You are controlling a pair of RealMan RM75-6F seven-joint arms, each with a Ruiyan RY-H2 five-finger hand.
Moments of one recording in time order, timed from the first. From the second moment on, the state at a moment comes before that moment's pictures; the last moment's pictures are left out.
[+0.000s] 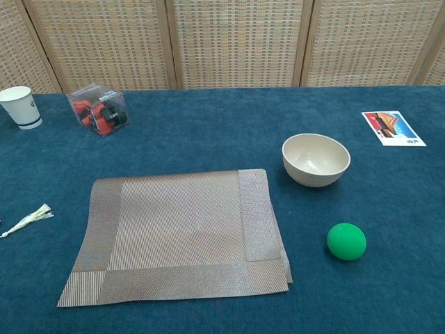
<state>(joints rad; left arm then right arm) -0.09 -1.19 -0.06 -1.56 1.52 1.55 0.13 0.07 -1.20 0.07 -1.50 -1.61 1.61 0.00</state>
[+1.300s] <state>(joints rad) -0.13 -1.32 0.03 -1.48 1.66 1.48 0.21 0.08 -1.17 0.06 -1.55 -1.56 1.52 0.00</state>
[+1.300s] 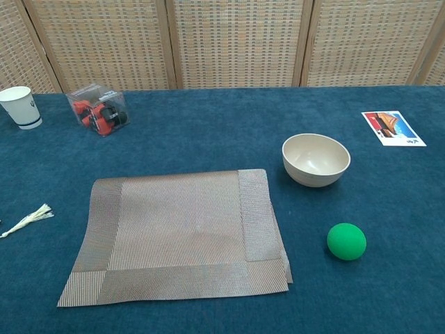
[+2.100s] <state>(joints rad) -0.17 -1.59 0.14 -1.27 1.78 1.36 0.31 0.09 -1.16 0.06 -1.55 -1.54 1.50 0.04</state>
